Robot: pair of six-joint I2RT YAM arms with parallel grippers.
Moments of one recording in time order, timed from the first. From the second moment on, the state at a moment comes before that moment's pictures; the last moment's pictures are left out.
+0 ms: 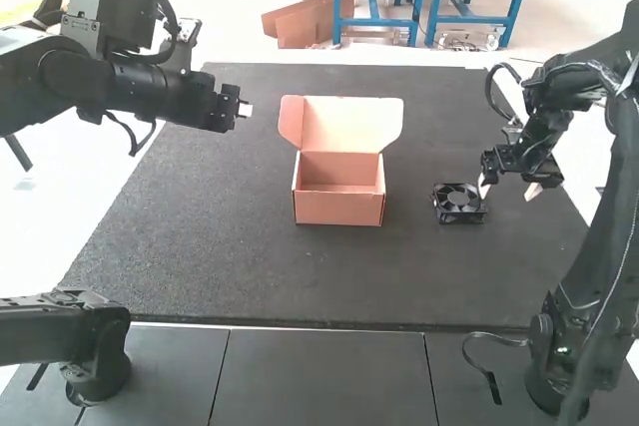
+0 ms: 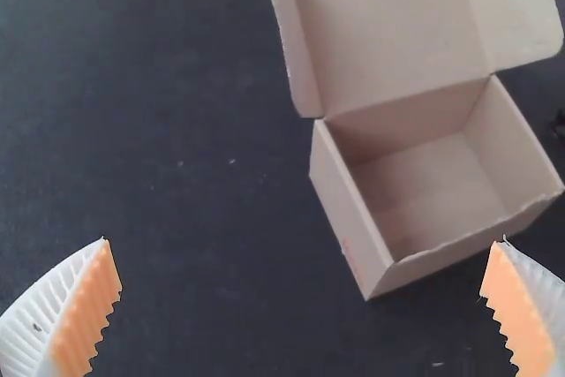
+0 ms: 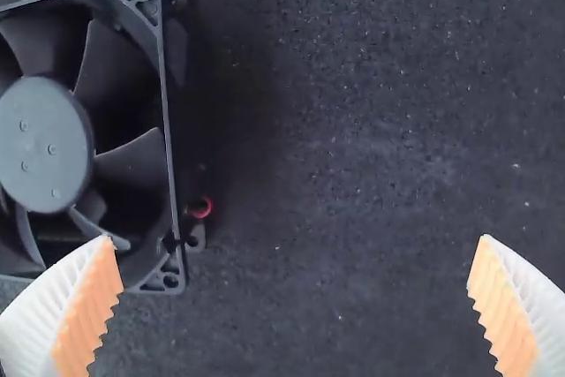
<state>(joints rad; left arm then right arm) -0.39 0.90 0.96 -0.63 -0.02 -0.06 -0.11 1.87 1.27 -0.84 -0.05 -0.19</state>
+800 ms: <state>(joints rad) -0.40 0.92 0.96 -0.62 -0.02 -0.06 -0.11 1.96 1.31 -0.84 -0.06 -0.19</state>
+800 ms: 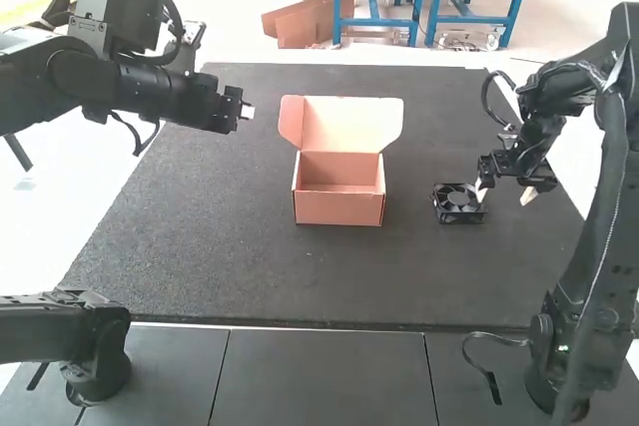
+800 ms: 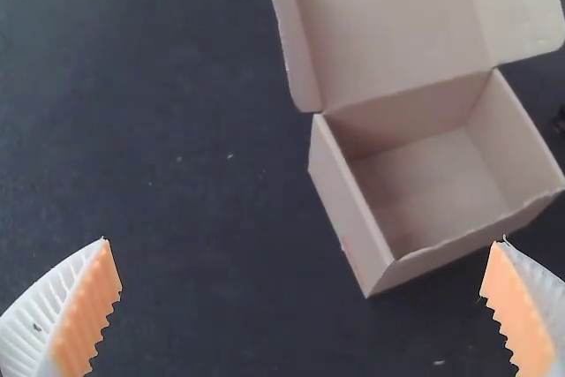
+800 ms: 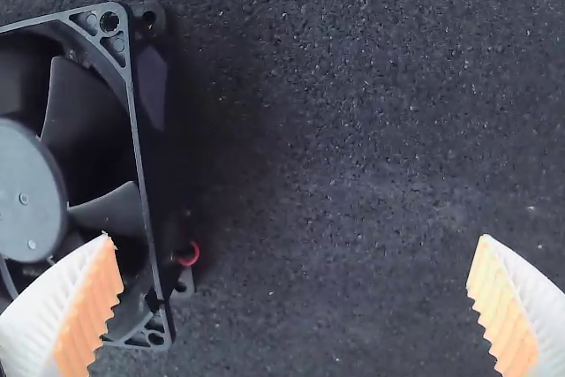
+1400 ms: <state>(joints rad) -0.39 0.92 0.96 -0.63 -0.02 -0.06 -0.11 2.02 1.32 -0.84 -0.08 -0.19</state>
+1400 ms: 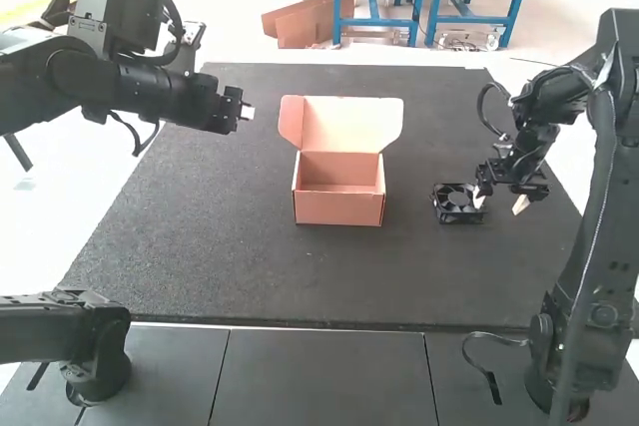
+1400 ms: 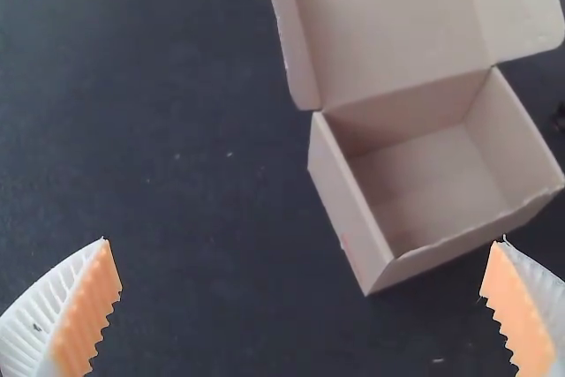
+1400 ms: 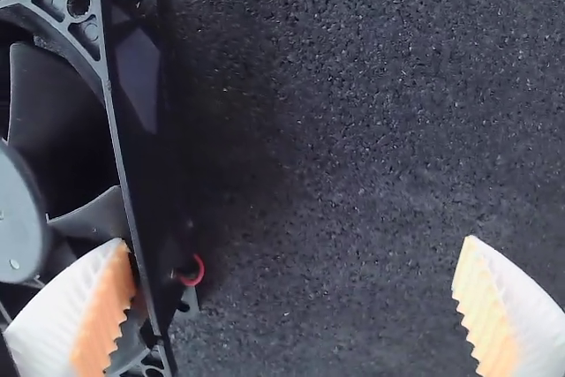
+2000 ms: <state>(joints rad) -0.40 0.92 0.98 -0.65 -0.02 -0.06 -0.06 2.04 1.31 -0.77 -0.11 -0.19</state>
